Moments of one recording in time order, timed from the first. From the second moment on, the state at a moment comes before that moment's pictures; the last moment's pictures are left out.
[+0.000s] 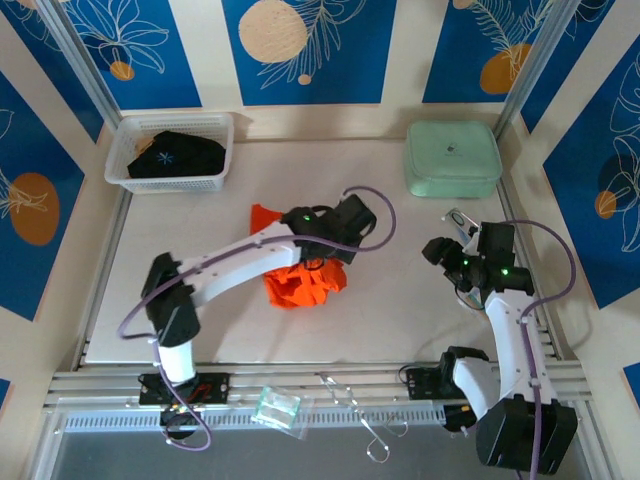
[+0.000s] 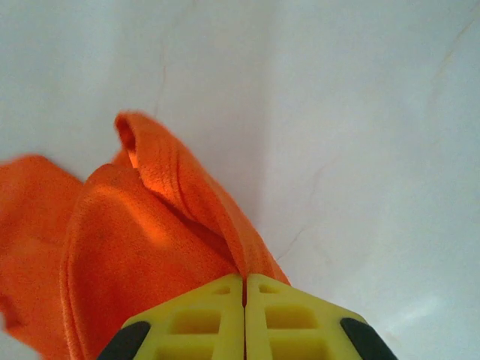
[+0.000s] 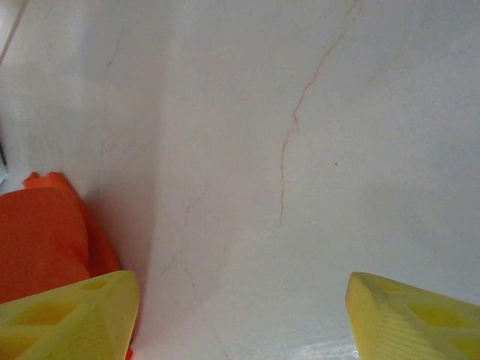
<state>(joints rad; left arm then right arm) -1.03 1.79 1.72 -0.89 -0.34 -0.38 -0.16 0.87 0.72 -0.79 -0.38 0.58</state>
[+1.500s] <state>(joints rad) -0.59 1.29 0.99 -0.93 -0.53 -0.64 0.69 2.00 1.52 -0.71 -0.17 0.34</state>
